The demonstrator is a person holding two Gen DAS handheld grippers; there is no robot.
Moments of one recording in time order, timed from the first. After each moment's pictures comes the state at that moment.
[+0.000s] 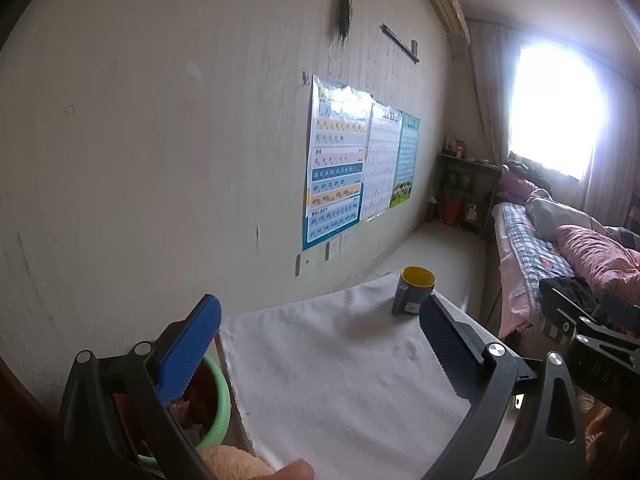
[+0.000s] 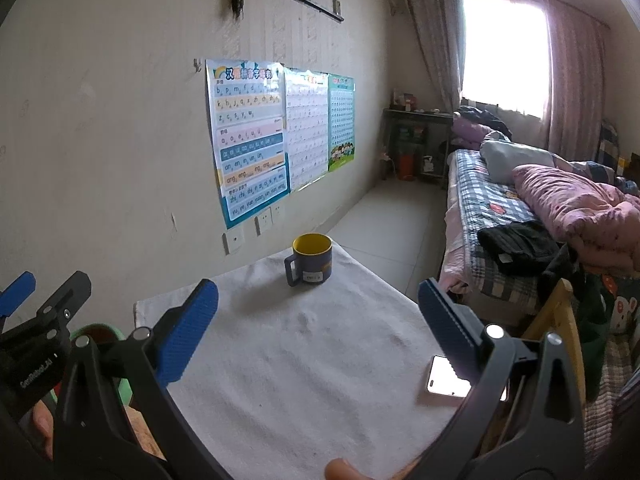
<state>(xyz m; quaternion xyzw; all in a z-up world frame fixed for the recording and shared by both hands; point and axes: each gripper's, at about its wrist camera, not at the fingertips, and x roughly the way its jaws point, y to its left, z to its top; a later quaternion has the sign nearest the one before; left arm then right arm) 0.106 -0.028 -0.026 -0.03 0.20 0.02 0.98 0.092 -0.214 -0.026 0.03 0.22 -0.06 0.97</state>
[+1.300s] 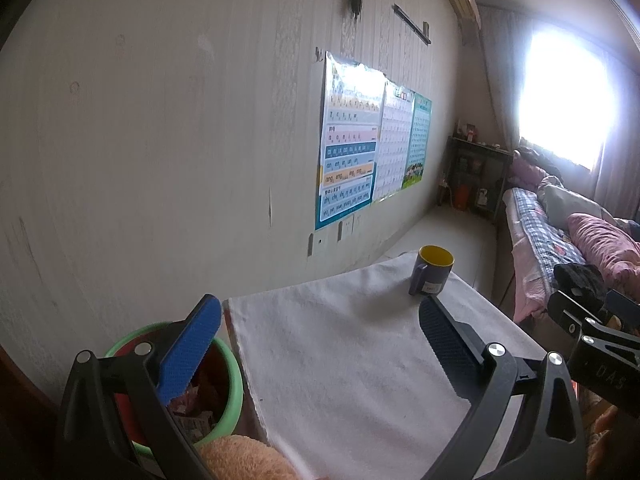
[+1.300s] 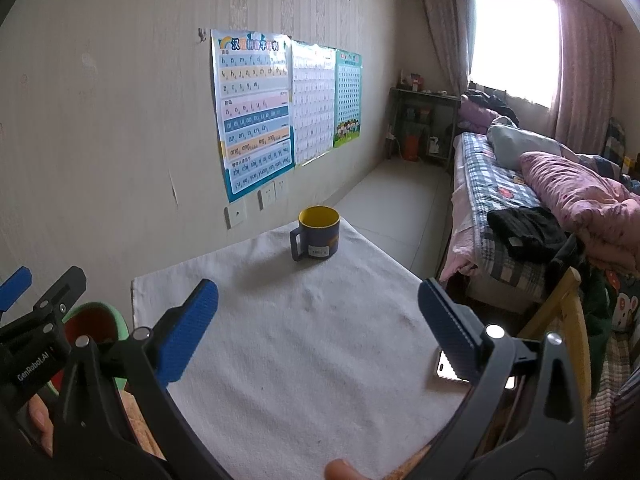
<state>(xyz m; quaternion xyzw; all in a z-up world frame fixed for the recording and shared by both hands) 0.124 -0.015 -0.045 -0.04 0.24 0.04 0.97 0.107 -0.206 -0.046 0.02 0.27 -0.05 0.96</state>
